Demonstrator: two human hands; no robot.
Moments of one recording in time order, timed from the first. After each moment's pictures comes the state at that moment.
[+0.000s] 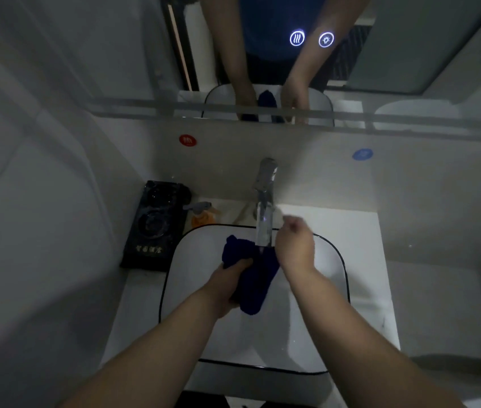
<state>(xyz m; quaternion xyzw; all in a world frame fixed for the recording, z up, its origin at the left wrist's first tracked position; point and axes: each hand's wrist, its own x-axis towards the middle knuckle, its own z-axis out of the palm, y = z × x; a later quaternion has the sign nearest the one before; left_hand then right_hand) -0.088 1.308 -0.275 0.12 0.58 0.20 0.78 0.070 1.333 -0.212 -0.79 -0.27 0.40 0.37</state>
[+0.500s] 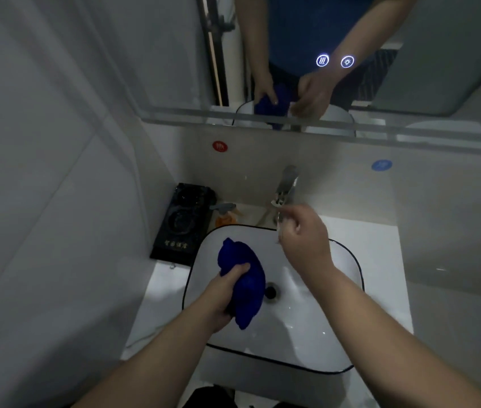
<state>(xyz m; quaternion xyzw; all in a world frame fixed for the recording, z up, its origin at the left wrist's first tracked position) -0.133 1.264 -0.226 0.10 0.60 0.26 0.75 0.057 1.316 -0.174 -0.69 -0.54 0.29 0.38</state>
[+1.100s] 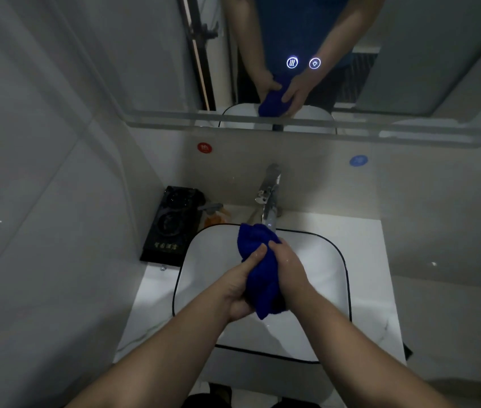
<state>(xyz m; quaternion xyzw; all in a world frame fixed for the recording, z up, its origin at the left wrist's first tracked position) -0.074 1.257 -0.184 0.06 0.50 0.25 0.83 0.050 1.260 -0.202 -0.60 -0.21 0.63 0.44</state>
